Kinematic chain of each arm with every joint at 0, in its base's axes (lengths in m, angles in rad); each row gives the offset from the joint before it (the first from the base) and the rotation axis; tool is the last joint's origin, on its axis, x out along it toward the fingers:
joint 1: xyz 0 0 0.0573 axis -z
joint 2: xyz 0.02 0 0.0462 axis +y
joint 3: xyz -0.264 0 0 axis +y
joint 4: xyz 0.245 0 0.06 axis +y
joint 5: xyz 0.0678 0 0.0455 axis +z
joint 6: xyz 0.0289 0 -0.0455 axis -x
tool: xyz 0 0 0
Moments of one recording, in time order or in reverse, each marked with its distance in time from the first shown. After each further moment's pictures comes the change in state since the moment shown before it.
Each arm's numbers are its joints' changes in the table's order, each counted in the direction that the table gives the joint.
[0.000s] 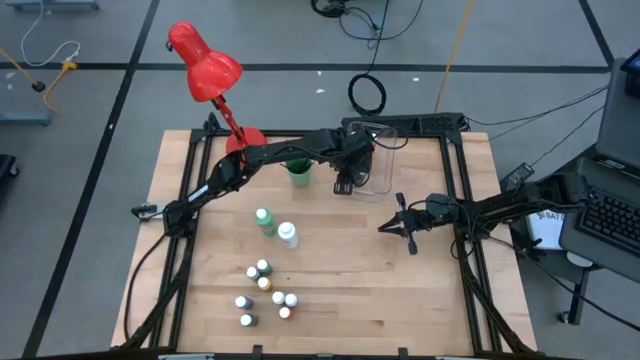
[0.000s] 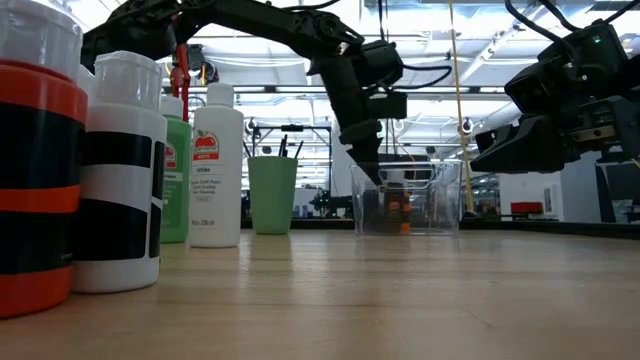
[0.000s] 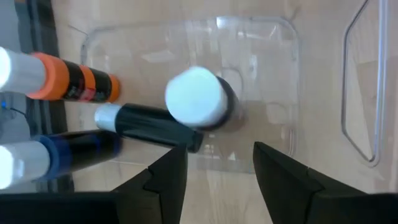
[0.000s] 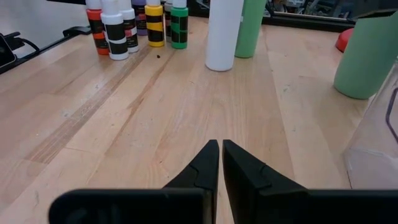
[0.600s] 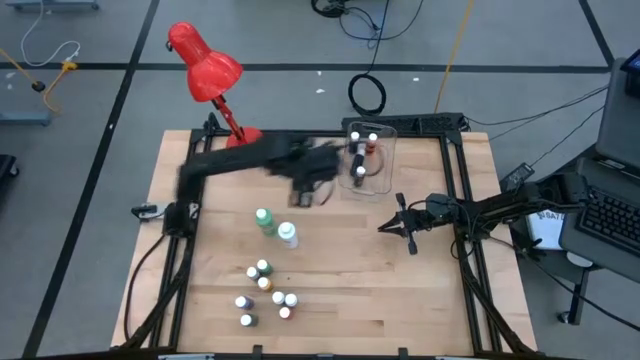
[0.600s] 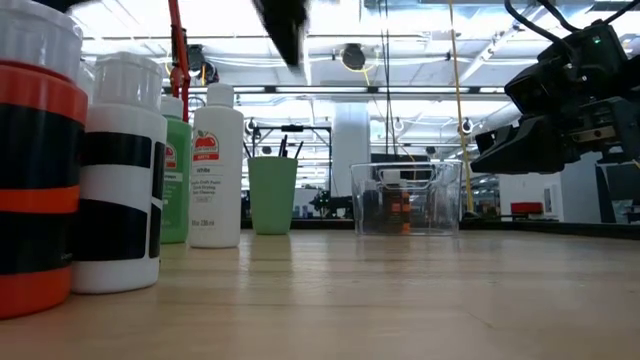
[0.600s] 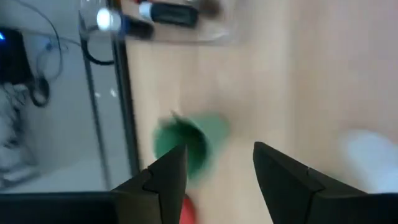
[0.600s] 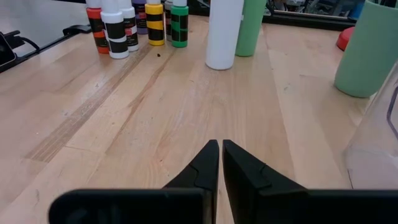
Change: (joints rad) left arm 0.213 -0.381 -0.002 0.568 0.307 0.266; right arm 0.000 0.000 0.000 0.004 0.000 0.000
